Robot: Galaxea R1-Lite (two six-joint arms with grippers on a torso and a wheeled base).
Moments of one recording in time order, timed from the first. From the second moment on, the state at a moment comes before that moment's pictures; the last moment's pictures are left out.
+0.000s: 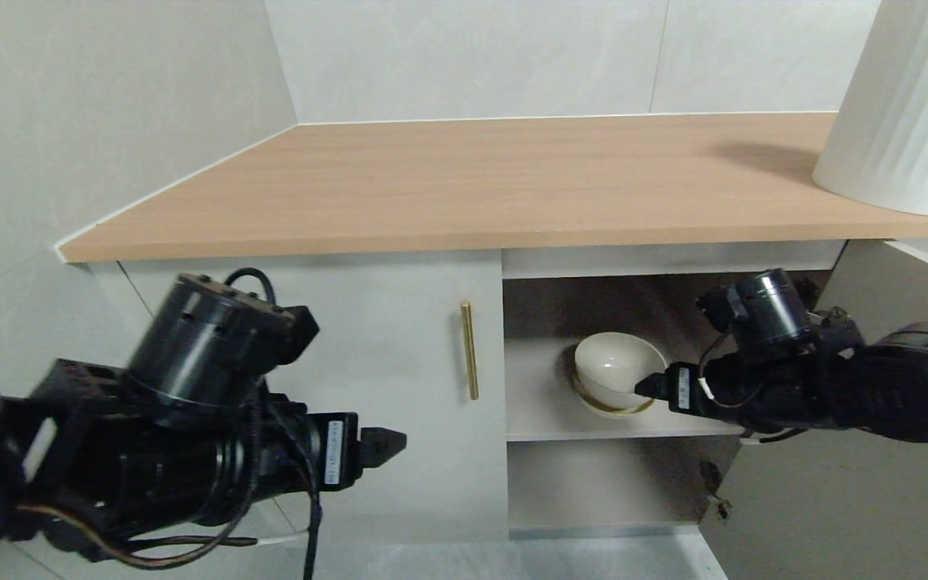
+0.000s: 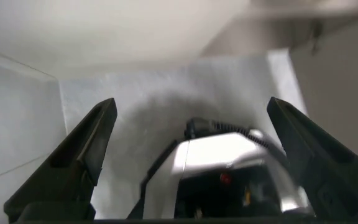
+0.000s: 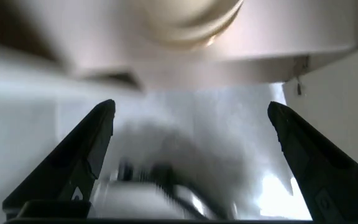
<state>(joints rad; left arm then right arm) -0.62 1.50 -0.86 0.16 0.21 -0.49 0.45 1.80 -0.96 -0.08 -0.18 0.46</state>
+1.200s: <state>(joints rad) -0.52 1.31 -0.80 0.16 0.22 -0.39 0.60 1.33 -0.81 0.24 -0.12 0.41</state>
